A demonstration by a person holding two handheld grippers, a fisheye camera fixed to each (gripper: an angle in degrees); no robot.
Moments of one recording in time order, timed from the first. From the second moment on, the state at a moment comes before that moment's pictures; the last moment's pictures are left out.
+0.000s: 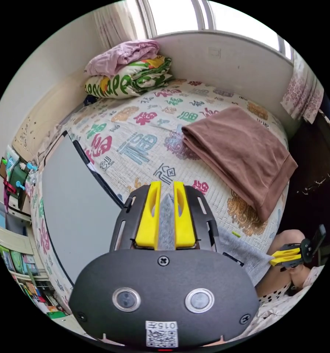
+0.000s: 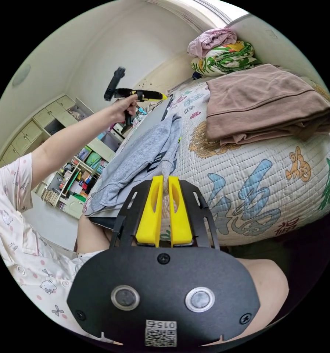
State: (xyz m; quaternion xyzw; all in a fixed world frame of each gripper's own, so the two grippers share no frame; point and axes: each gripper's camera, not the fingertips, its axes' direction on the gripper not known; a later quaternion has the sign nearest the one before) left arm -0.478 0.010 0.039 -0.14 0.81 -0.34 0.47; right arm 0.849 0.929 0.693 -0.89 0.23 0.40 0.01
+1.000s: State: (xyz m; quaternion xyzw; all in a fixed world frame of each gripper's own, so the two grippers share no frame) left arm -0.421 0.340 -0.051 0.00 0.70 -0.65 0.31; right arm 0.823 0.769 0.716 -0.87 0.08 0.43 0.21
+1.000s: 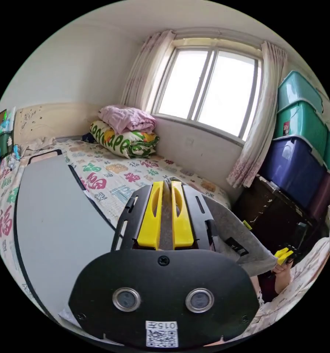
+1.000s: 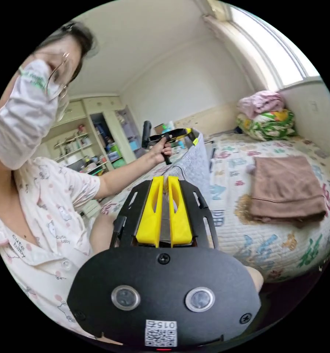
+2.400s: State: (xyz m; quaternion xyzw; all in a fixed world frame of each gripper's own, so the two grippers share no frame) left arm -0.122 0.632 -0.334 -0.25 0.66 -0.66 0.27; right arm 0.560 0.593 0.414 -0.81 -0.24 0.52 -0.10
